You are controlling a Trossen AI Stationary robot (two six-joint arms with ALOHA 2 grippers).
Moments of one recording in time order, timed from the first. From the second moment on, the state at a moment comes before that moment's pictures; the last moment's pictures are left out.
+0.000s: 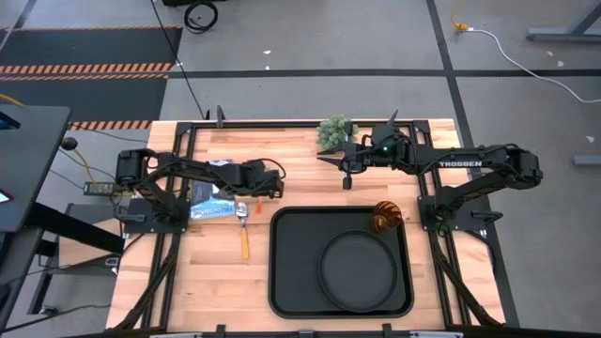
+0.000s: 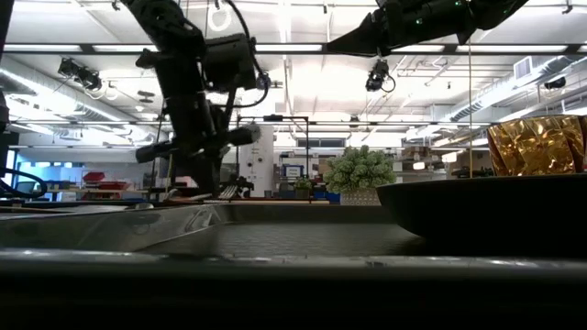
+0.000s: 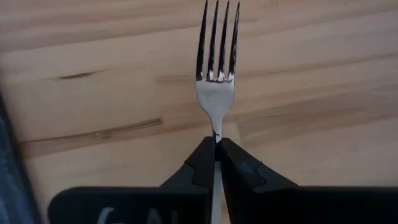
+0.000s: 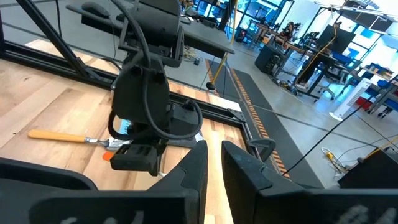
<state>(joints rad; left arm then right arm) 0.11 1.66 0.92 -0.50 -0.36 -1.23 -0.25 1.23 0.81 0.25 -0.13 -0.41</state>
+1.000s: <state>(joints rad) -0.18 1.87 1.29 -0.51 -0.45 -1.34 -0.28 1.22 0.81 0.21 -0.08 -0.42</state>
